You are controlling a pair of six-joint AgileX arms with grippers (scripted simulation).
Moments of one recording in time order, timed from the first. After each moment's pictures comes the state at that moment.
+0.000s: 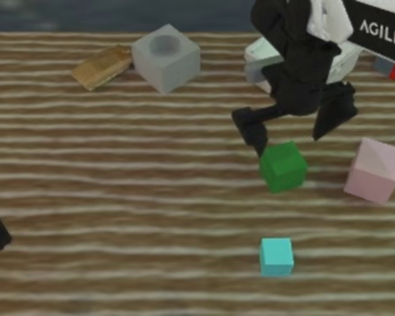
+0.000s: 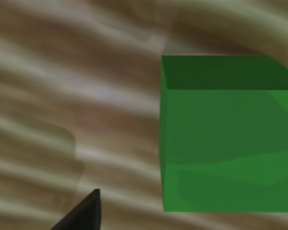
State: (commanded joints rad) left arm 0.02 0.00 0.00 0.00 0.00 0.00; right arm 0.46 2.29 1.96 -1.24 0.00 0.13
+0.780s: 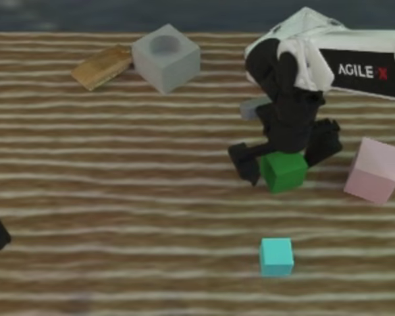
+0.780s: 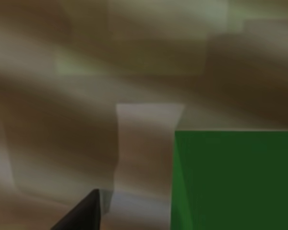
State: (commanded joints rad) left arm 0.02 0.00 0.00 0.00 0.00 0.00; right arm 0.46 2.39 1.75 -0.94 0.01 0.13
